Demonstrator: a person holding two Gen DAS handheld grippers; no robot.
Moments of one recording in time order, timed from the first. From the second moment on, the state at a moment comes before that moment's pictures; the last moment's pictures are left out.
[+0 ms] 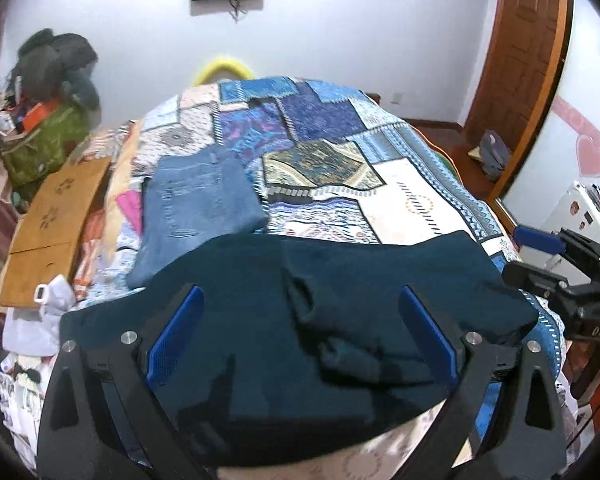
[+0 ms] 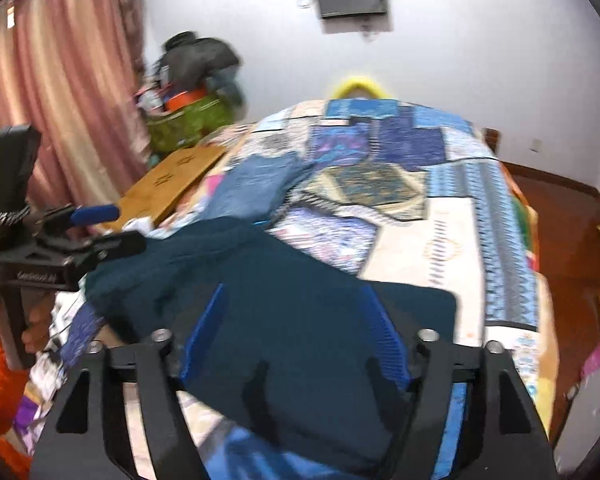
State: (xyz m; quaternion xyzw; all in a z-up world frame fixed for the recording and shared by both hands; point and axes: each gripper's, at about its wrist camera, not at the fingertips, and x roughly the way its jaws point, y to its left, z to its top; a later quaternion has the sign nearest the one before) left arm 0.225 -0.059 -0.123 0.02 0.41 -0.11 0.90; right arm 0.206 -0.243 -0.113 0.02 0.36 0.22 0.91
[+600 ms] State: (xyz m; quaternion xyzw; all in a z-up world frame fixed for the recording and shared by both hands) left arm 0.269 -0.071 -0.217 0.04 0.53 -0.09 0.84; right arm 0.225 -0.263 -0.200 0.03 0.49 0.22 0.84
